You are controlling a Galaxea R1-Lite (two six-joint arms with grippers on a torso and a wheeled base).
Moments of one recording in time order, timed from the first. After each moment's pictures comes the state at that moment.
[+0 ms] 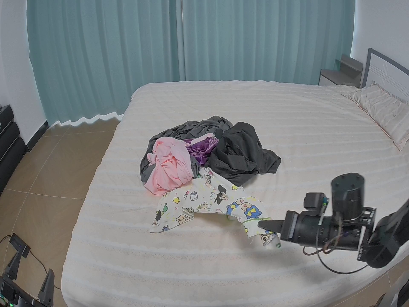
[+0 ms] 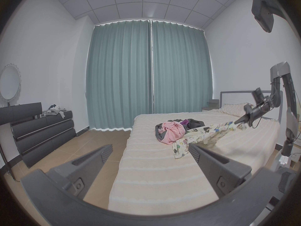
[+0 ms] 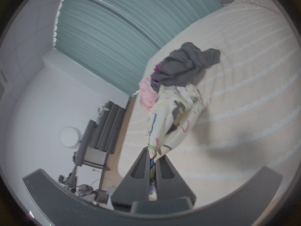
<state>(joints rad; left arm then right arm) 0.00 0.02 -0.02 0.00 -0.02 0.01 0.63 1.77 -0.43 -0.88 0.18 0.79</state>
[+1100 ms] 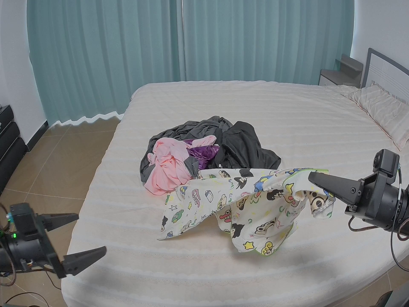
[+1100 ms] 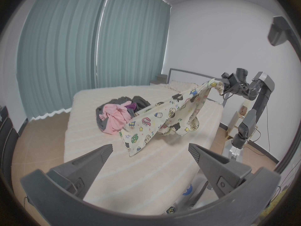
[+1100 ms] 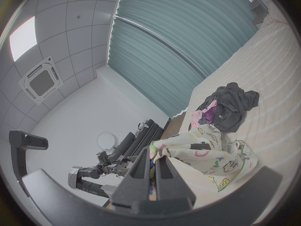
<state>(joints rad) -0.19 0.93 -0.31 -0.25 -0.45 0.09 0.60 1.28 -0.37 -0.96 0.35 0.78</state>
